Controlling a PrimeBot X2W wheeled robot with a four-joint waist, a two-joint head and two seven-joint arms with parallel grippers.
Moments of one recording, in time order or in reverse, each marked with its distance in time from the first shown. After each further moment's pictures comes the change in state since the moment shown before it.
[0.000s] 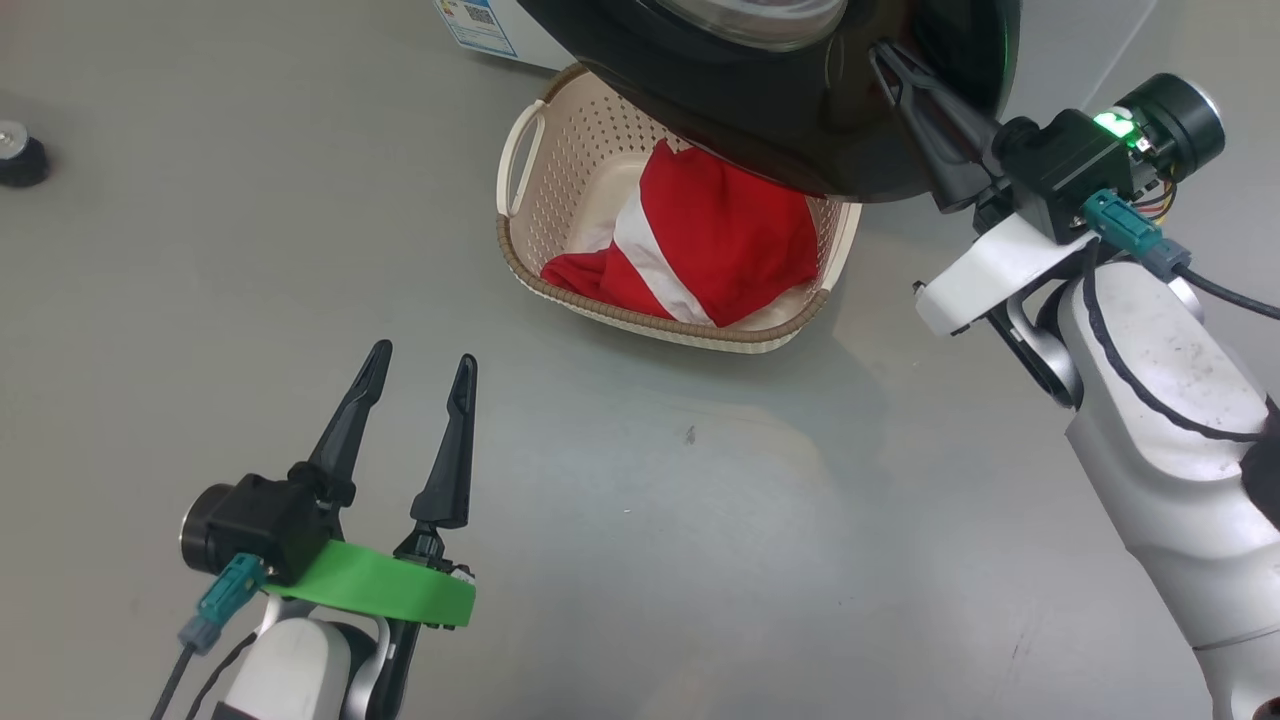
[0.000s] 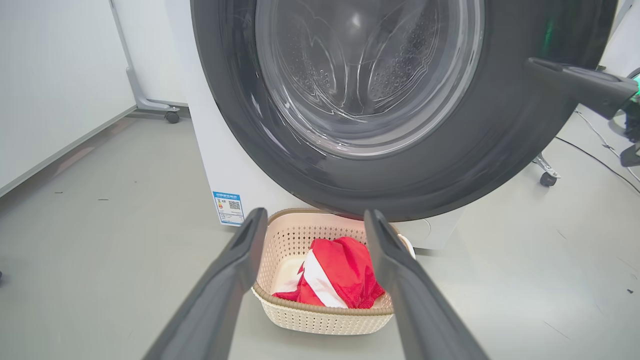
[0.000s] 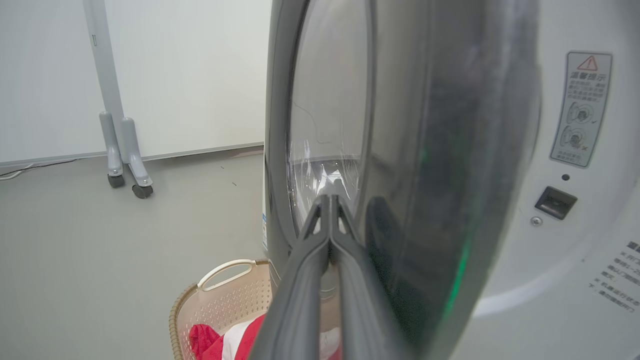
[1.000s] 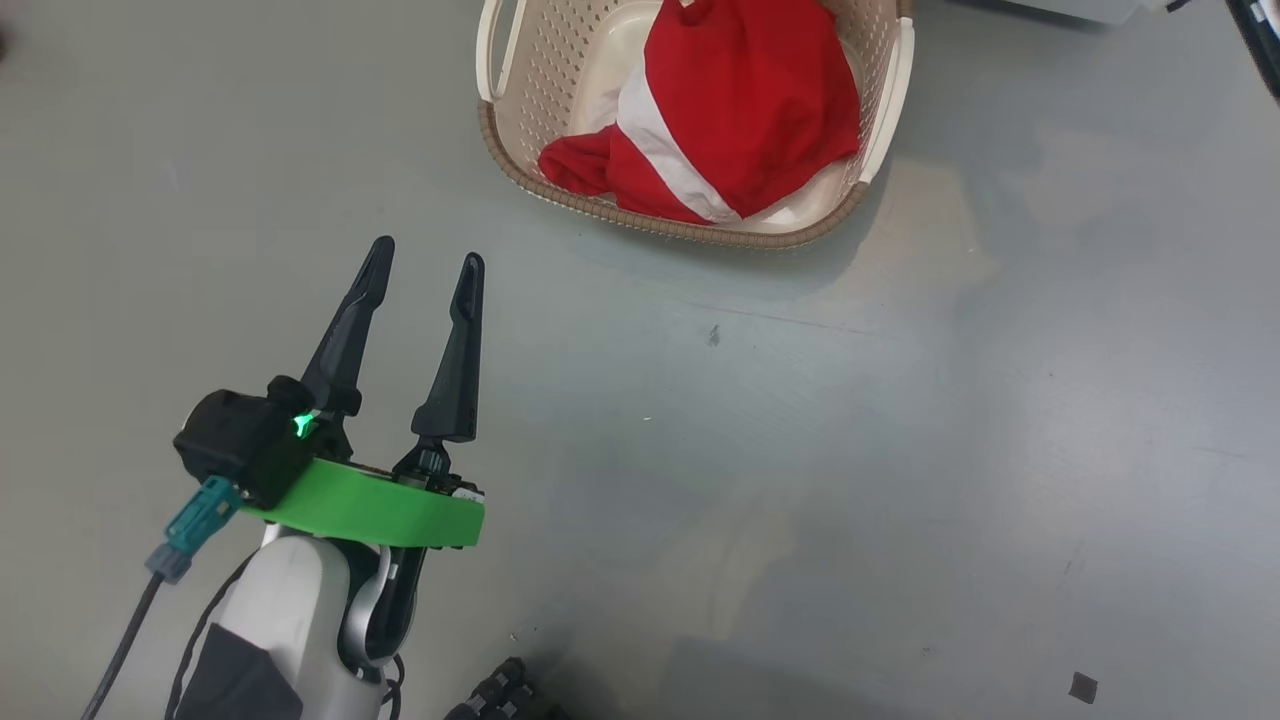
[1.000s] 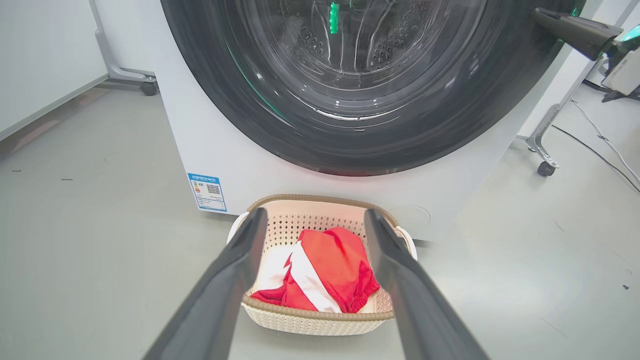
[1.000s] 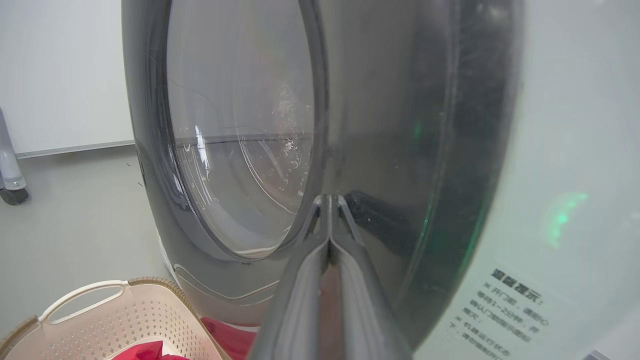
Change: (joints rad) left arm -0.130 -0.015 -0.009 -0.017 -0.069 -0.021 0.000; right arm -0.392 -0.113 -0.069 0.101 -0.026 0.002 0.070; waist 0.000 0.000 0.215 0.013
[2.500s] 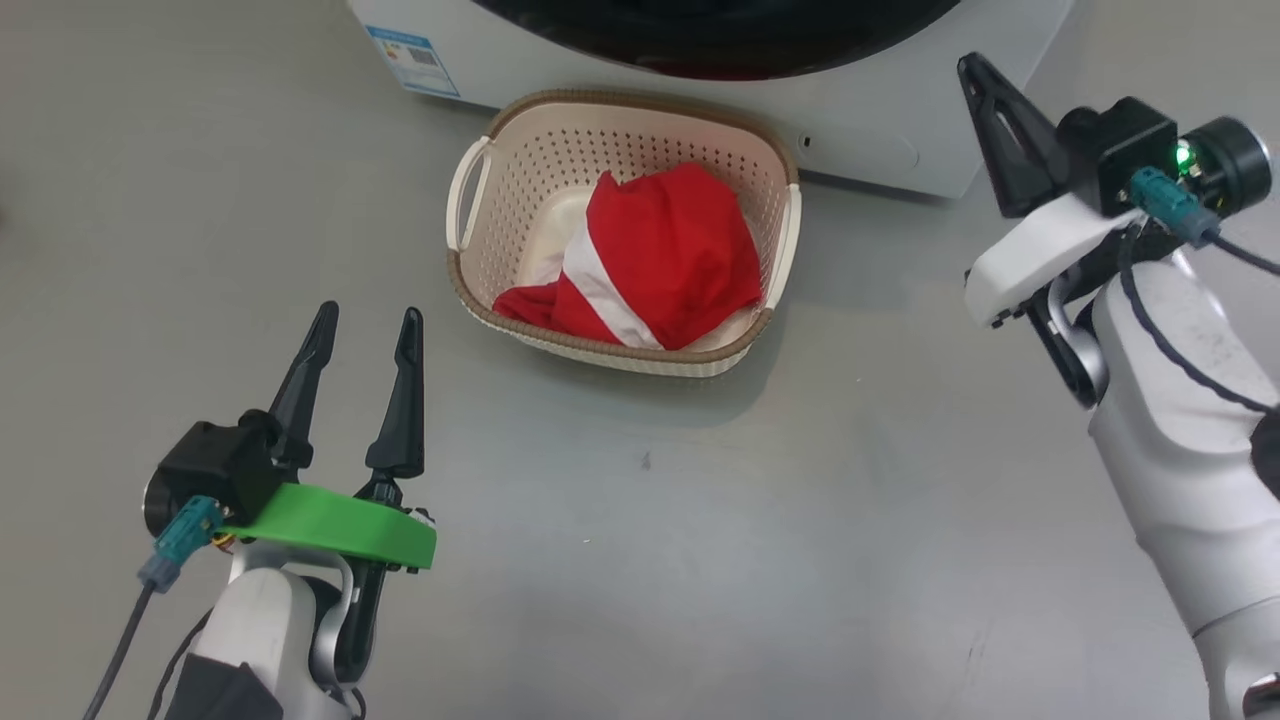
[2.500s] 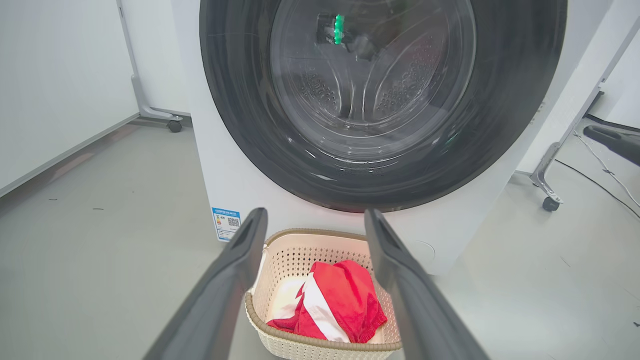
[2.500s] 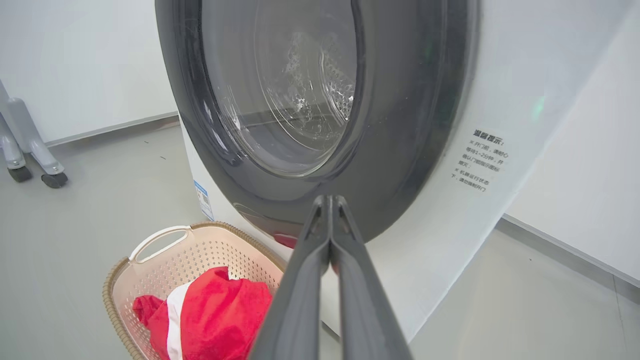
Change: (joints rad) left arm 0.023 -0.004 0.090 0.154 0.045 0.000 0.000; right arm 0.336 0.126 -0.003 0.176 0.058 -0.038 -0.109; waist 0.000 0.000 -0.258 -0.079
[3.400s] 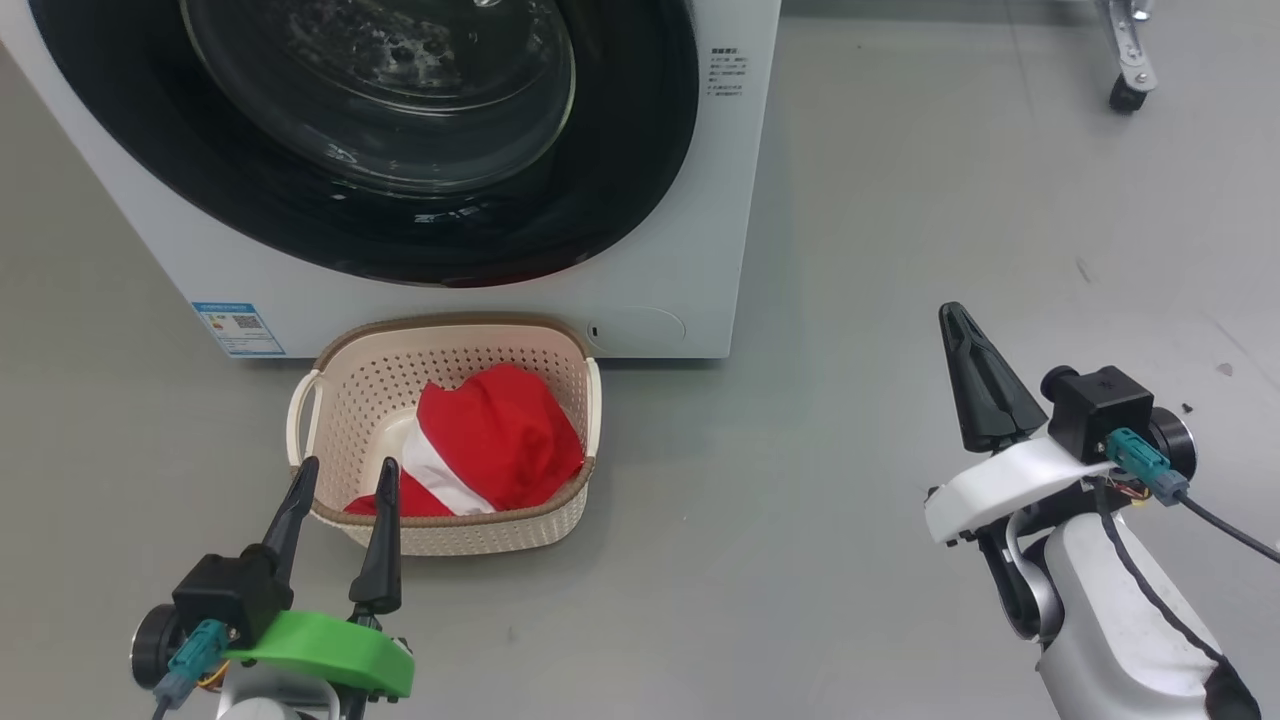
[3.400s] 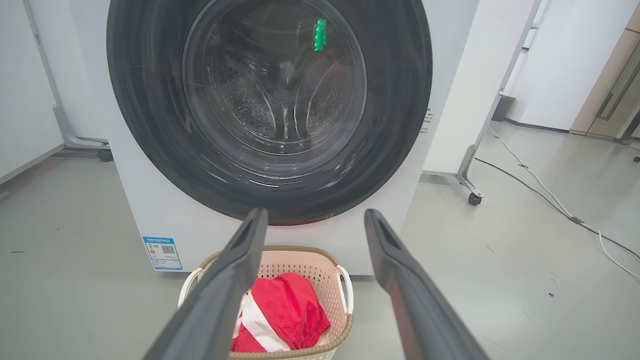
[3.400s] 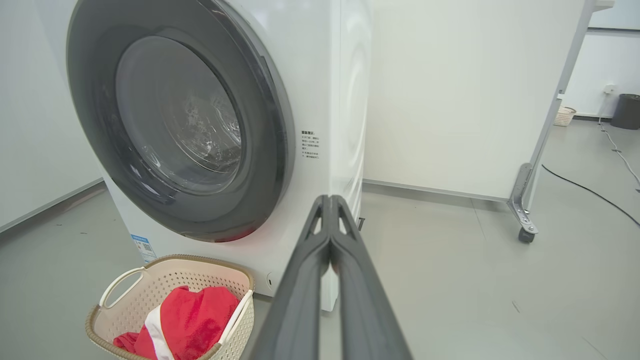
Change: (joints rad) left arm 0.204 0.010 0.051 0.029 0.059 0.000 0.000; right arm 0.470 0.111 -0.135 -0.262 0.101 -0.077 0.000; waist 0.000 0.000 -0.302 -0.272
